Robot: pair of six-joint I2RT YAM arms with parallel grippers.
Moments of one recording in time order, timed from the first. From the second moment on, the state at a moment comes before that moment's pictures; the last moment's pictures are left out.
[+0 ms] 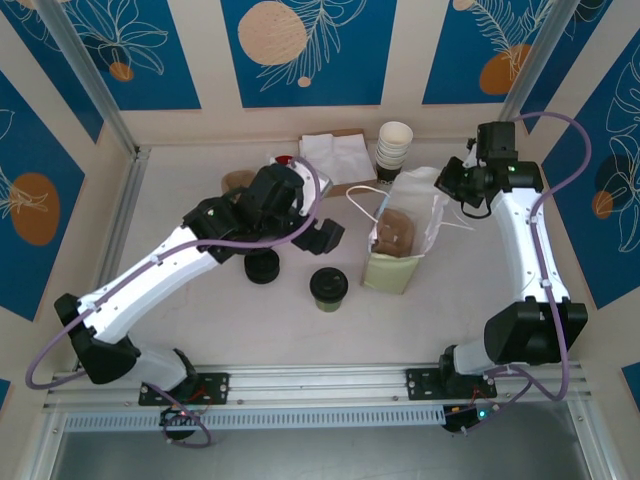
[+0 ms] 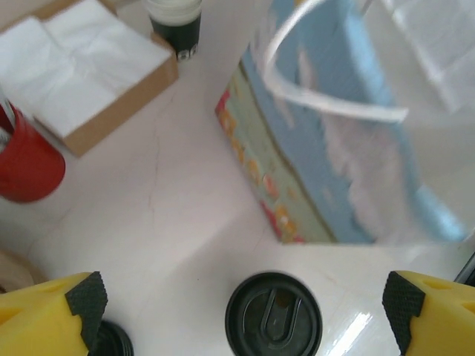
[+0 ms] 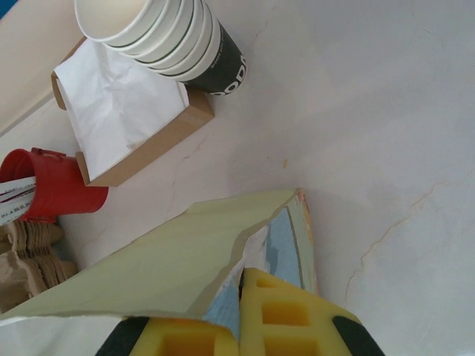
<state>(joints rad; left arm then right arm) -0.91 1.42 1.57 -0.87 -0.07 -0.20 -0.05 1.44 1.55 -1.02 -0.21 0.47</state>
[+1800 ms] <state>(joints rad) -1.09 1.69 1.40 -0.93 -0.20 -0.48 -0.10 1.49 1.56 -1.02 -0.30 0.43</state>
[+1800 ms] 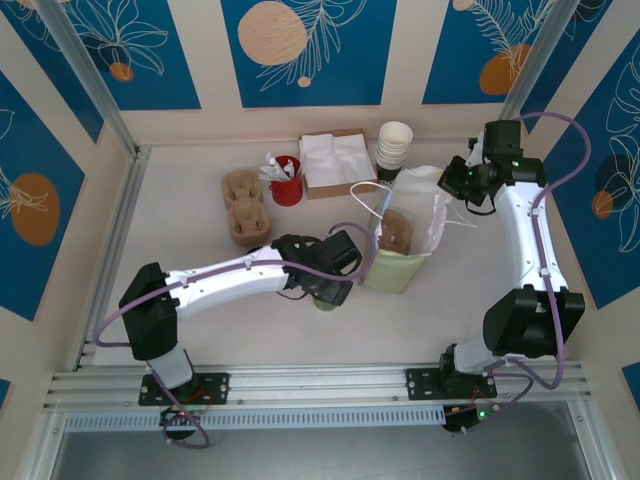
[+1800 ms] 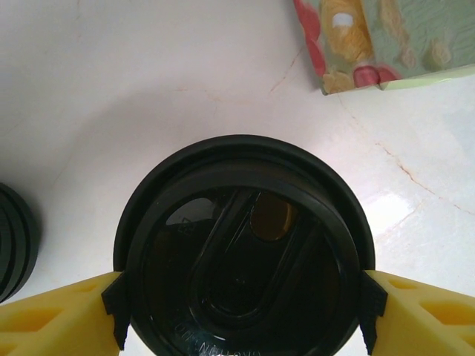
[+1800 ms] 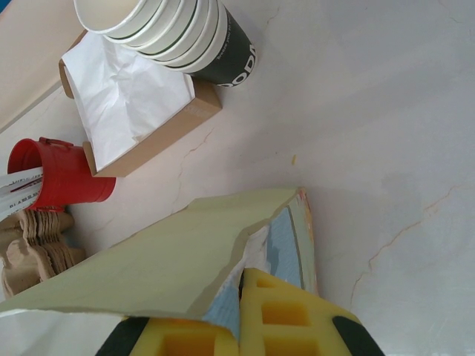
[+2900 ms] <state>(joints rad) -0.96 1.45 1.17 -1.02 -0.26 -0.55 -0.11 1.50 1.56 -1.02 -0.32 0.43</state>
